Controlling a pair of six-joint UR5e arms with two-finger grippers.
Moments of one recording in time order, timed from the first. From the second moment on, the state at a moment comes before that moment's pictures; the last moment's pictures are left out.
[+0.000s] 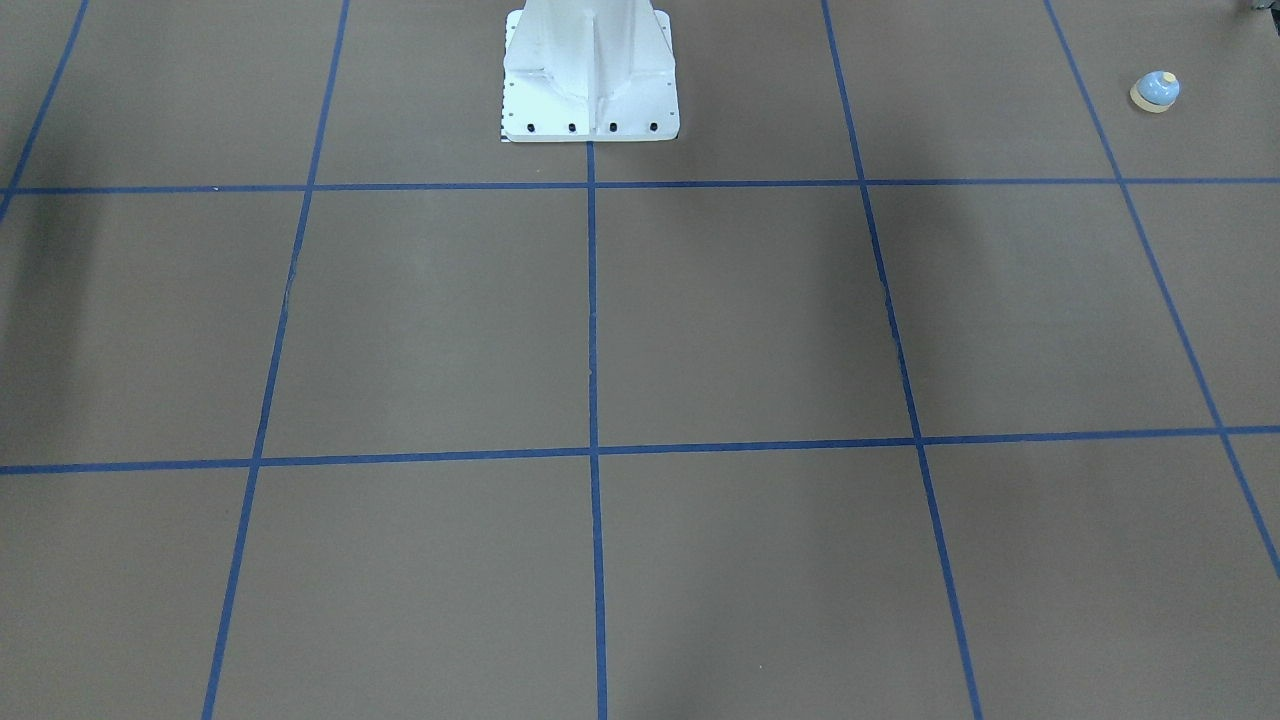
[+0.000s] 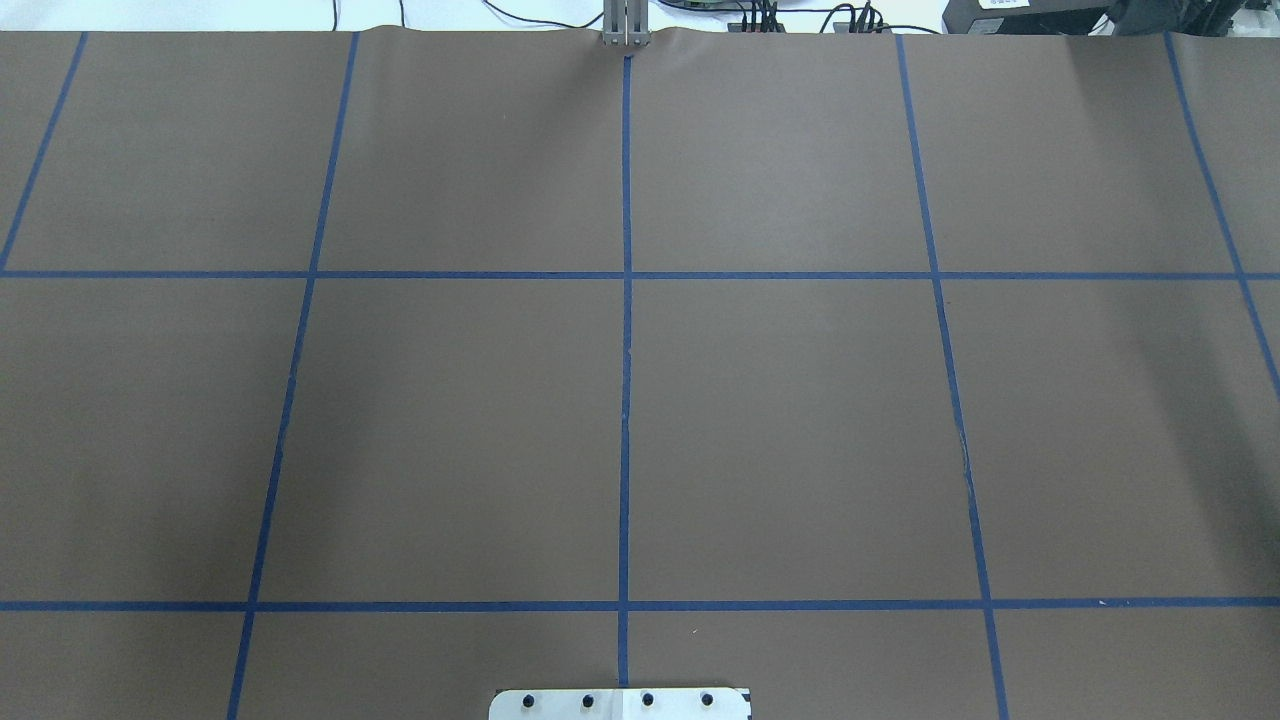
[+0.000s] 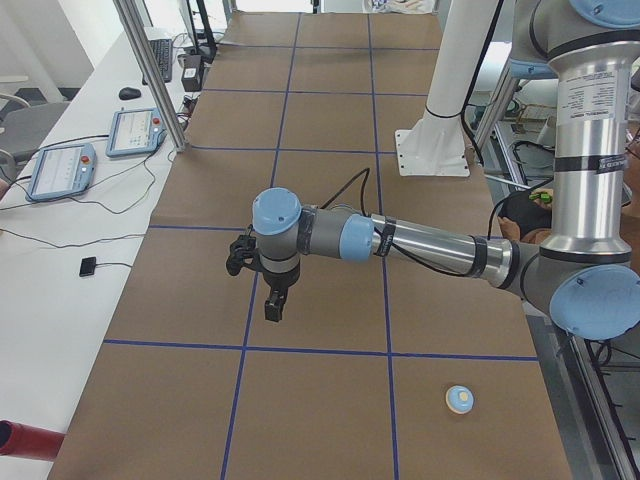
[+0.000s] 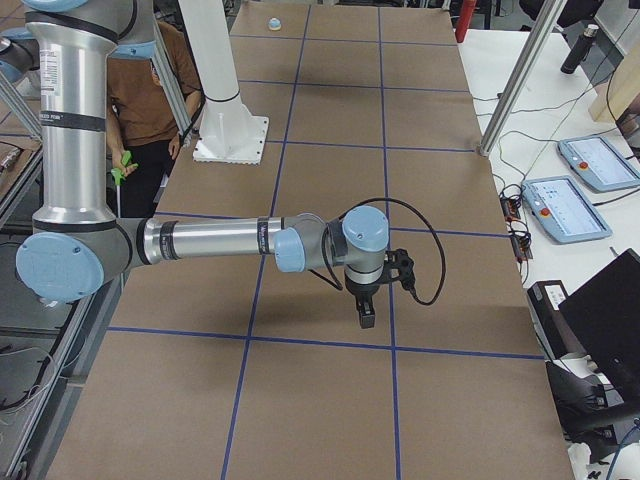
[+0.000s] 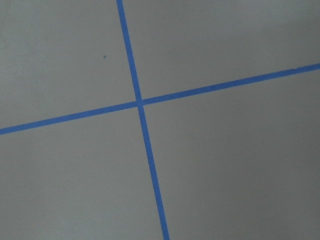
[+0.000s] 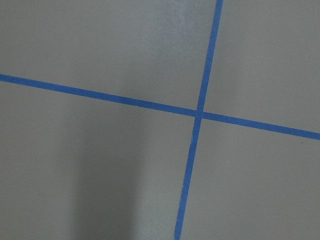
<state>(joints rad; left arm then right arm) -1.52 -1.51 -1.83 -1.51 -2.33 0.07 1.50 -1.64 1.72 -1.48 2.32 0.00</state>
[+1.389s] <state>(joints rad) -1.52 -1.50 -1.84 -1.51 -2.33 0.07 1.49 -1.63 1.72 -1.48 2.32 0.00</state>
